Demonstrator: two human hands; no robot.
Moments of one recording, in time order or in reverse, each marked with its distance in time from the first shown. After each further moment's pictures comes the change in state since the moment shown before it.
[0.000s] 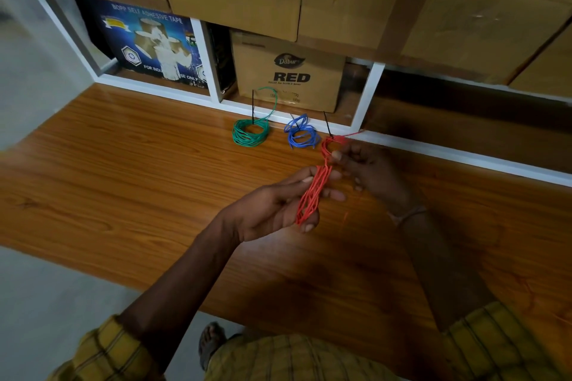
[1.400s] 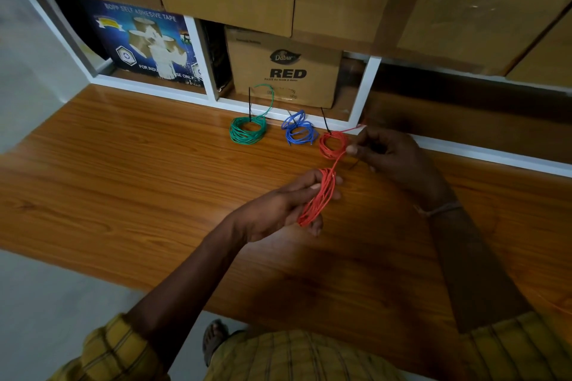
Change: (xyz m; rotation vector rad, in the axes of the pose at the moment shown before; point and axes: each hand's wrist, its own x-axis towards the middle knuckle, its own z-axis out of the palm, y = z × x) left_hand 0.007 -0.010 0.006 0.229 0.114 -0.085; right_hand -0.024 -0.037 -0.037 -0.267 -0.023 -0.165
